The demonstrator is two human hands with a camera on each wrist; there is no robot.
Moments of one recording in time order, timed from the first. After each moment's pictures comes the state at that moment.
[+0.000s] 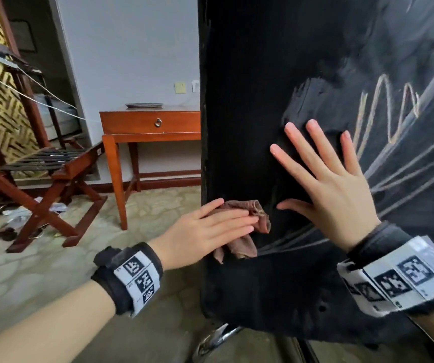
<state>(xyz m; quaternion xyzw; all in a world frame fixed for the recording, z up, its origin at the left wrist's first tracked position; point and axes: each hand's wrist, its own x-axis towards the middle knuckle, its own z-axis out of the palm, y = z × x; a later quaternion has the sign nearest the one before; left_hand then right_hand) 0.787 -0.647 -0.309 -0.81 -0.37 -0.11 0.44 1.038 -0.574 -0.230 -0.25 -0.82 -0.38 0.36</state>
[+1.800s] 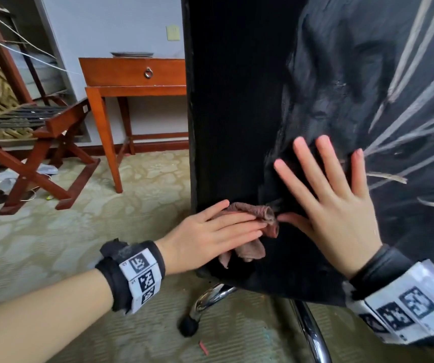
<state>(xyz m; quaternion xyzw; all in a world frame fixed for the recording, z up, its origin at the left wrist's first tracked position) 0.792 -0.637 -0.400 -0.82 -0.37 -0.10 0.43 1.040 -0.574 -0.325 -0.28 -0.82 -0.39 0.30</state>
